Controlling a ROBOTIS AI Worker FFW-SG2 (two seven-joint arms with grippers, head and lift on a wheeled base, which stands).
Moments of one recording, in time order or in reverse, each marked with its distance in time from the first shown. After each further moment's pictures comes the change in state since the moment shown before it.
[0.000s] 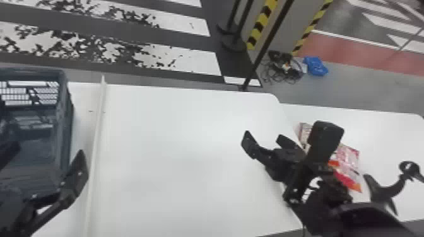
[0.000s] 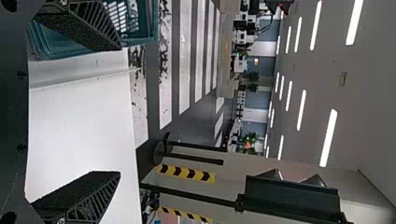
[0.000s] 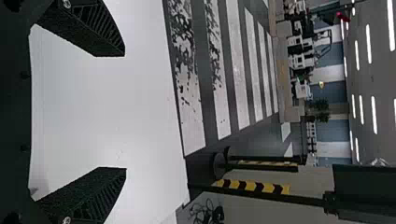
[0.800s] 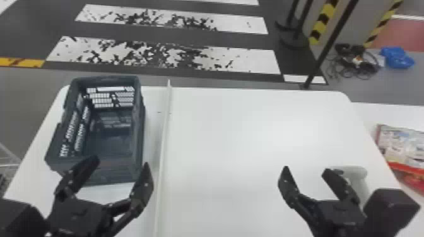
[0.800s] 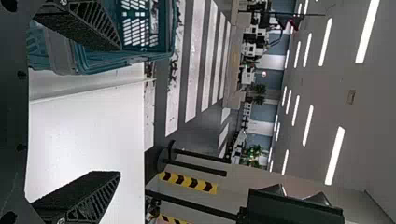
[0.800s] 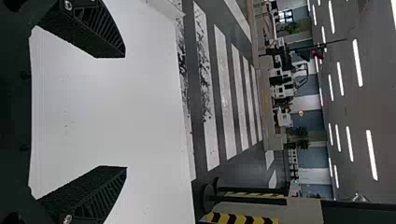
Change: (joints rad) left arm 0.133 -0.013 0.025 -0.022 0.027 -0.071 0.005; right arm 0.341 0.010 0.239 0.043 0.120 -0.521 -0.043
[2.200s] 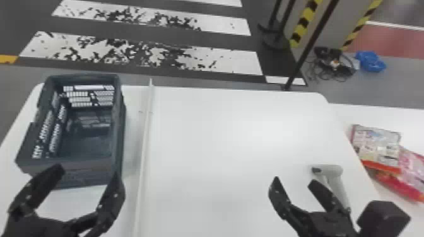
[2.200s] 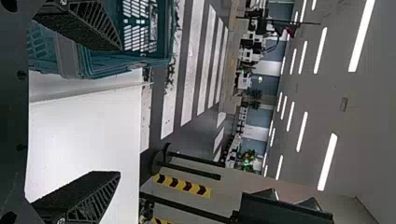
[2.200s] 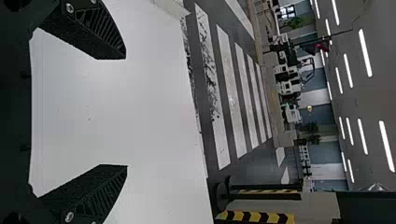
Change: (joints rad) left arm 0.085 0.007 0.019 -0.028 0.019 -0.075 0.011; right arm 0.079 -0.057 -0.039 -0.009 -0.120 -0.039 0.000
